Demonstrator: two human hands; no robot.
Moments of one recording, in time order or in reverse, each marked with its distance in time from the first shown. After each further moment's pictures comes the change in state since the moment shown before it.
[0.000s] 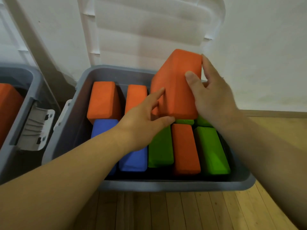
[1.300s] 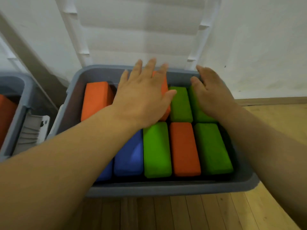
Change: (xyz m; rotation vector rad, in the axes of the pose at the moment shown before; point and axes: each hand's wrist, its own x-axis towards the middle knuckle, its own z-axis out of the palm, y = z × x) left_hand 0.061 0.030 0.002 1.007 0.137 0.073; right_hand 0.038 0.085 0.012 -0.259 -0.114 0.025
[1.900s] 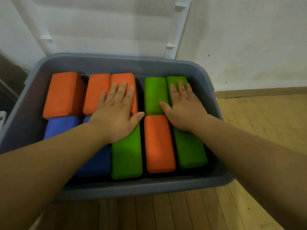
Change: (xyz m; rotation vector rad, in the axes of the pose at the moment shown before) left_hand -0.012 -0.019 0.095 0.066 -0.245 -0.037; right_hand -0.020 0.049 0.044 -0.408 -0.367 0.022
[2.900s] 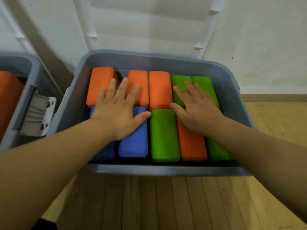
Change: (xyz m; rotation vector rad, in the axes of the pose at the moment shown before) left_hand -0.060 -0.056 -0.017 0.080 0.075 -0.113; right_hand -0.039 -0.058 -0.006 0.016 0.071 -0.135
